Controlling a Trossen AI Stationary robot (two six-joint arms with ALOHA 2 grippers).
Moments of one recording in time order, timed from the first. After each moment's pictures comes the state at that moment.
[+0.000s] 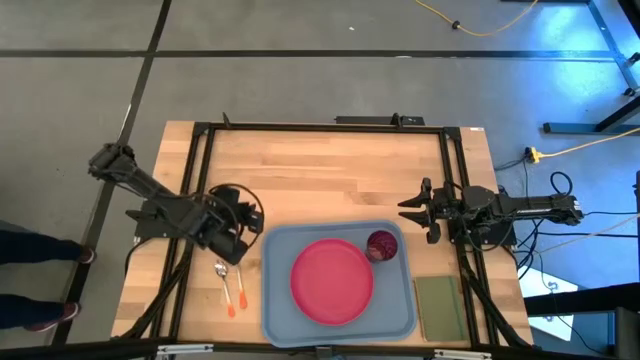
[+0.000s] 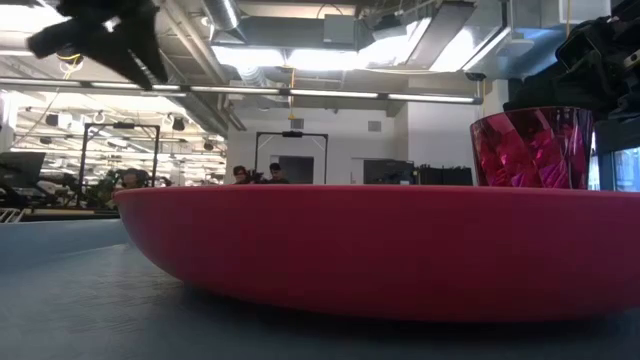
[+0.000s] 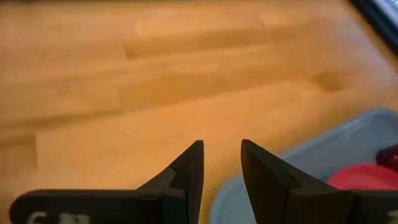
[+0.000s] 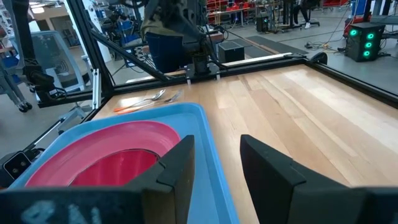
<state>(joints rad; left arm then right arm) -0.54 1.26 1.01 -1.20 -0.85 -1.86 0.06 0.09 0.03 -0.02 0.07 0.18</state>
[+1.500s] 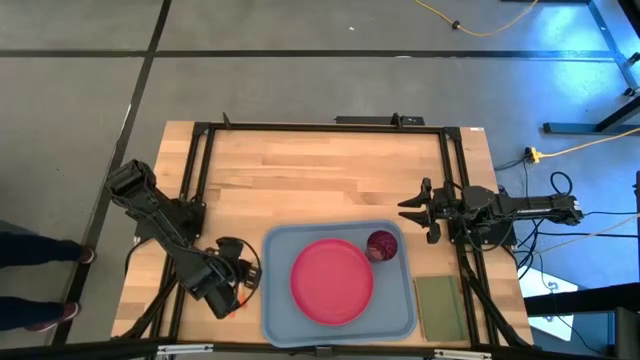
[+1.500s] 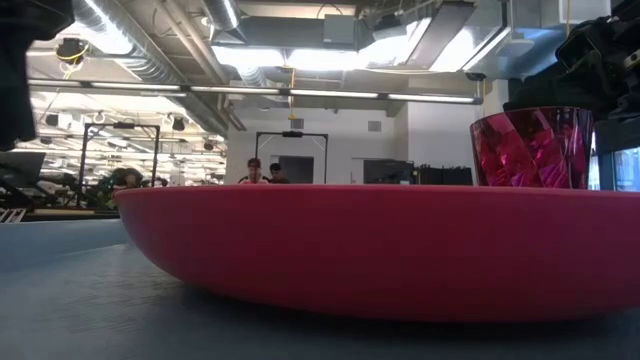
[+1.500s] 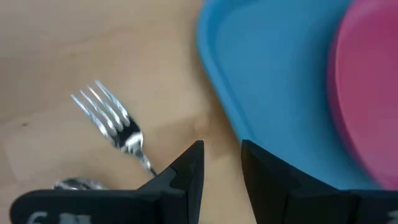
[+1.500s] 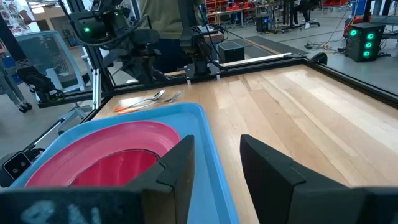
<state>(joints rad) -0.86 1.56 1.01 -0.99 -0.53 -2.14 0.06 0.09 0.03 -0.02 0.07 0.18</state>
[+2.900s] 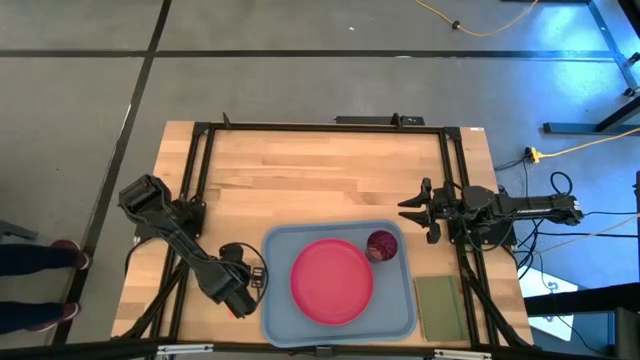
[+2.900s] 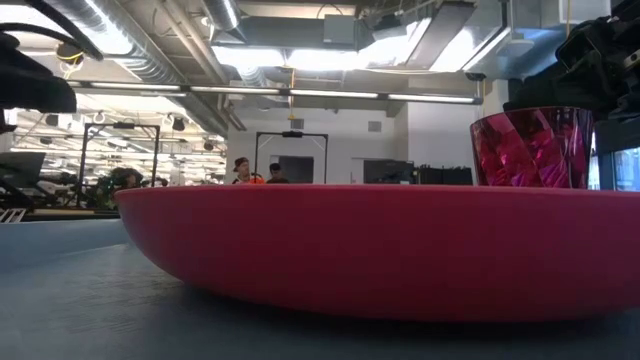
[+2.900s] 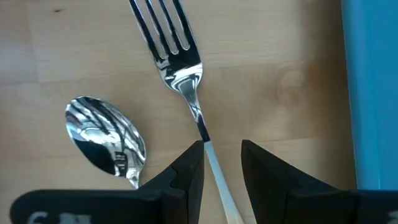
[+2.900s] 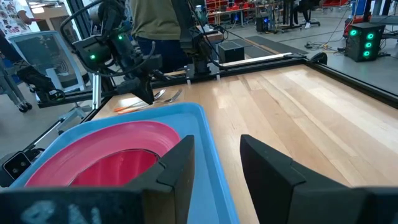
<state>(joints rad) -0.79 1.74 1.01 -0.95 -0.21 -2.35 0.06 0.09 0.03 -0.02 0.07 0.18</state>
